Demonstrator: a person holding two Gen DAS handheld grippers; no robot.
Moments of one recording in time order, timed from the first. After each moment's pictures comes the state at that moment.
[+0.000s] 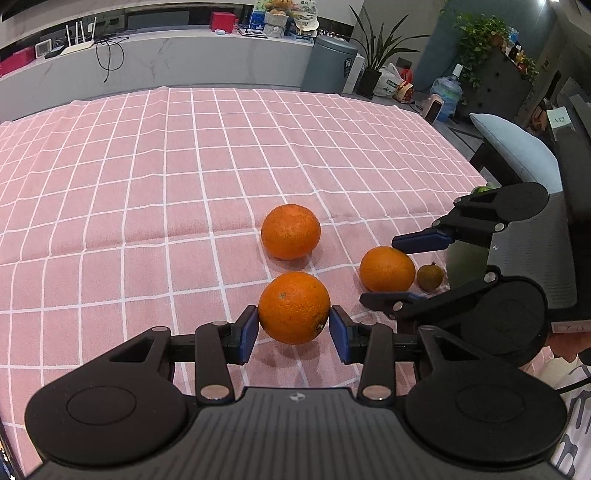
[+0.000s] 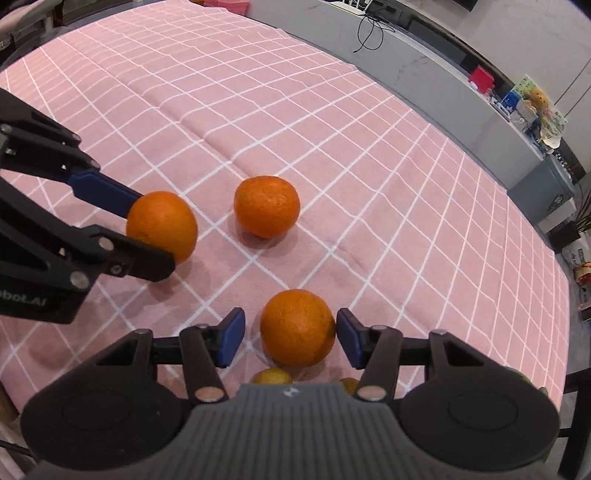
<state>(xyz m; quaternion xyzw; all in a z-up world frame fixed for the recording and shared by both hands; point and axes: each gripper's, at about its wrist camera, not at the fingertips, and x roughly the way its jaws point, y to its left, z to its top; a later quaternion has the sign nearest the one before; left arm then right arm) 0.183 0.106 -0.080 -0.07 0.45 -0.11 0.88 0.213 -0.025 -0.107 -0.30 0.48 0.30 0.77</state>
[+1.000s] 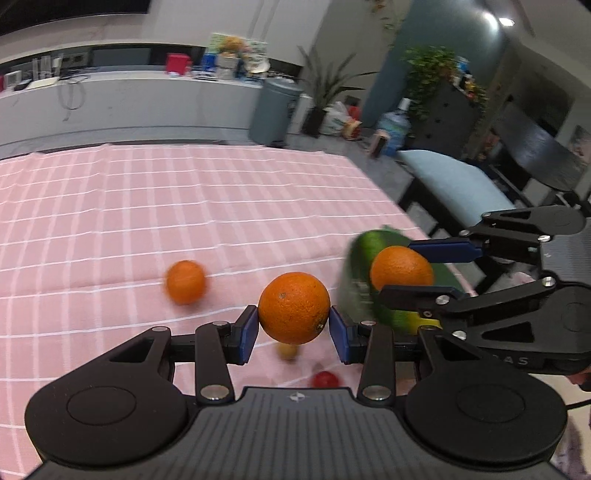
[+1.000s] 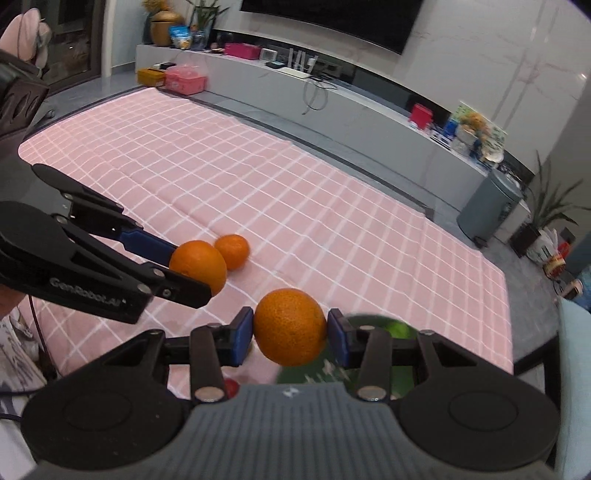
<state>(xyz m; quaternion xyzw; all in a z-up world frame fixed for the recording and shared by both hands) 0.156 0.050 -0.018 -0.09 0.39 -0.19 0.90 0.159 -0.108 0.012 -0.23 0.40 0.27 0.85</state>
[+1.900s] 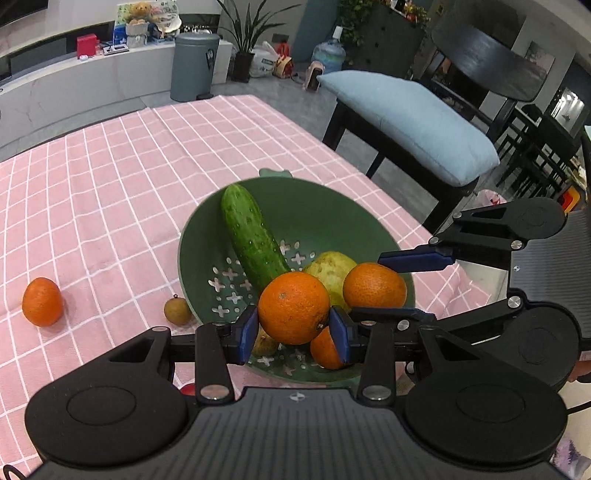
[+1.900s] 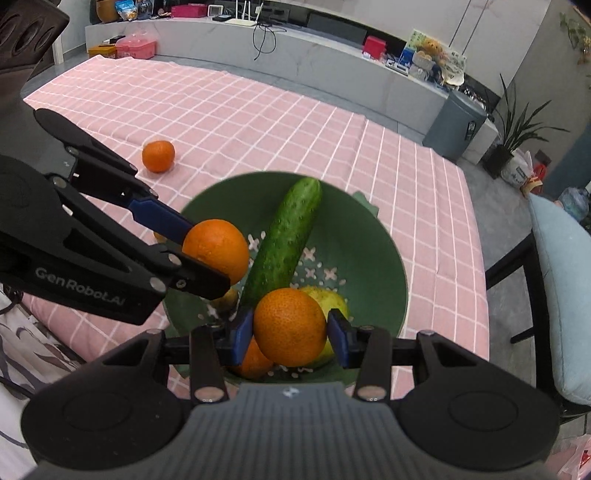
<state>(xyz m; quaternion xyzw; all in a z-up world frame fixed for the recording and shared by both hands) 0.183 -0.077 -0.040 0.00 0.45 -0.27 0.85 0.150 -0.212 -0.028 -0.20 0.48 0.19 0.83</state>
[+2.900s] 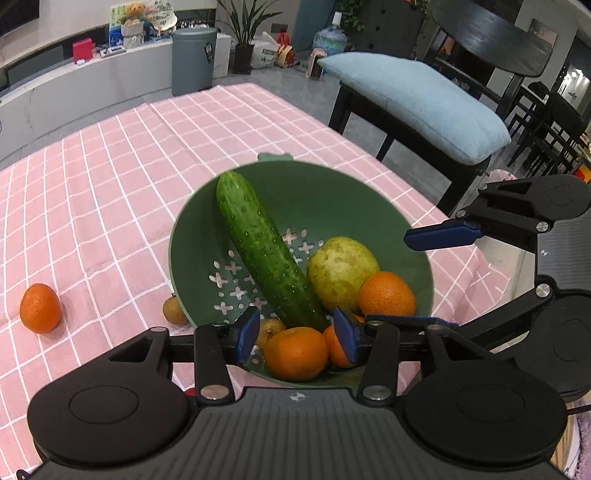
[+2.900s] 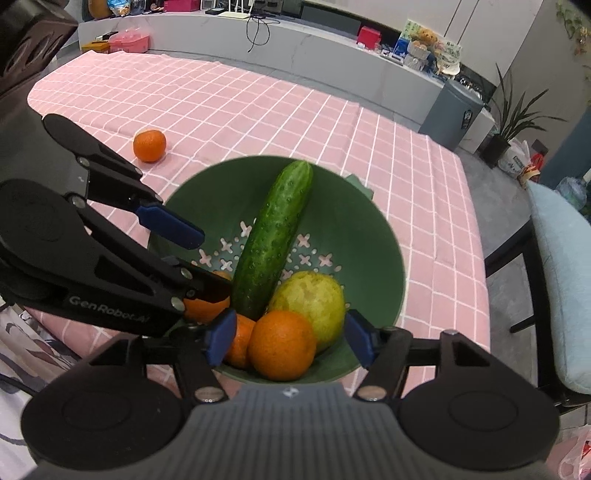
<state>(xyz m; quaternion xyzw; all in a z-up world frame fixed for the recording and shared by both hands) 0.183 -0.088 -0.049 0.03 0.45 -0.26 0.85 0.150 -0.216 -0.031 -0.20 0.49 0.18 0.83</state>
